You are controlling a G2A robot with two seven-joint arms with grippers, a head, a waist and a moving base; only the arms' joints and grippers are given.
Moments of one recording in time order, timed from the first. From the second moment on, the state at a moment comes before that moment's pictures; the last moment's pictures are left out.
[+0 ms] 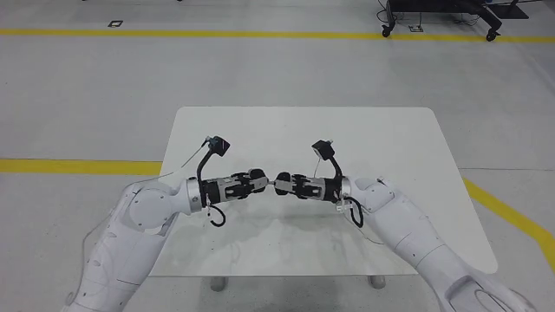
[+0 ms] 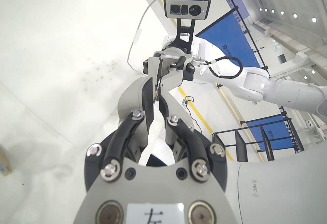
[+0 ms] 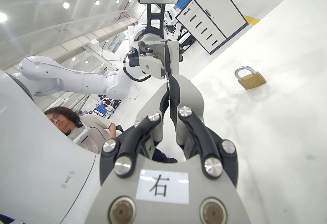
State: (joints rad) left arm 1.26 -1.10 -1.23 -1.61 0.06 -0.42 -0.94; right arm -1.01 -1.22 0.84 -1.02 0.29 -1.01 0.81
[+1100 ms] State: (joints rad) left arm 1.26 -1.08 -1.12 -1.58 1.12 -0.30 -0.72; right arm -1.13 -1.16 1.06 -1.07 0.24 -1.01 0.69
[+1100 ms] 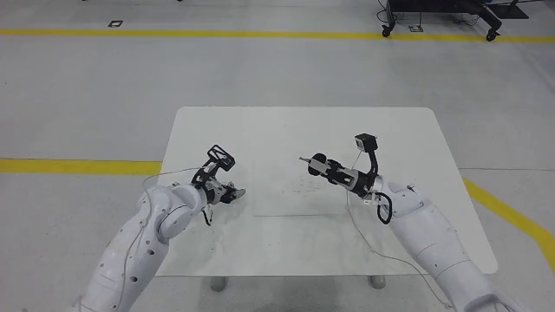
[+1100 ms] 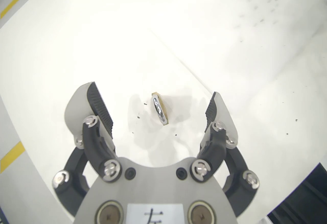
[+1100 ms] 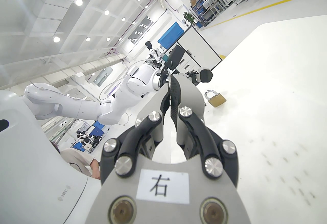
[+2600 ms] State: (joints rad) left arm 1.25 -1.09 -1.11 -1.58 1.08 -0.31 -0.84; right arm -1.13 -1.16 1.06 -1.07 0.24 -1.01 0.69
